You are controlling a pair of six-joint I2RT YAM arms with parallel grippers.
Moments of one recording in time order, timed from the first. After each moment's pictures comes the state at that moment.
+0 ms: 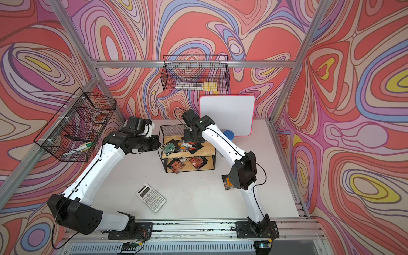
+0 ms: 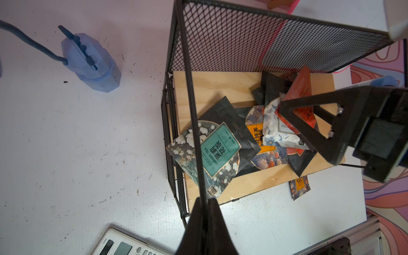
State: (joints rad) left arm -0.27 1.41 1.46 -0.98 0.17 -0.37; right arm 0.66 2.16 2.25 -1.15 0.09 0.56
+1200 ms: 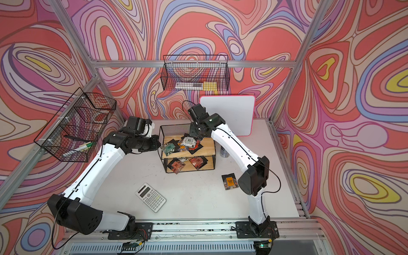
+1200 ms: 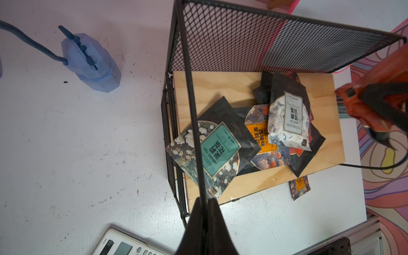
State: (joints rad) left arm -0.27 1.41 1.46 -0.98 0.16 -0.37; right arm 0.64 1.95 2.14 -1.06 0.15 0.60
